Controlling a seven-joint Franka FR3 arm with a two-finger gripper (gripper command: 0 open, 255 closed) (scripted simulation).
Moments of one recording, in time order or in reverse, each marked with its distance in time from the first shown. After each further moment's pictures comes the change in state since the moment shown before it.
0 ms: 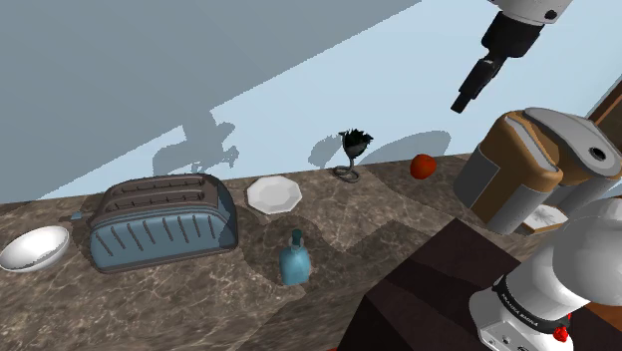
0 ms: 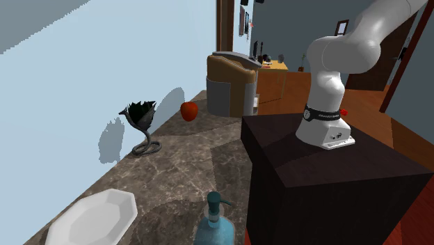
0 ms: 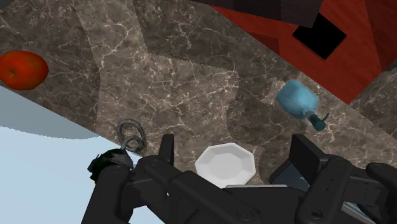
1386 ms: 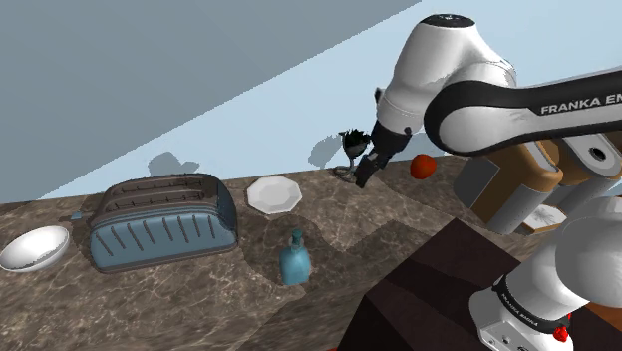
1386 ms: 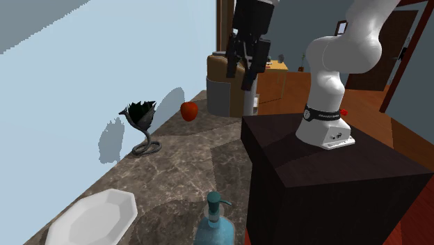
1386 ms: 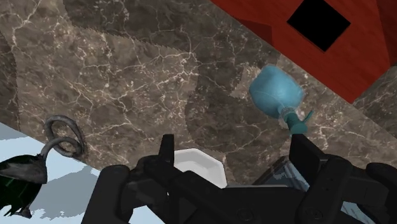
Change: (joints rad) arm 0.054 0.333 0.346 -0.210 0.088 0.552 0.326
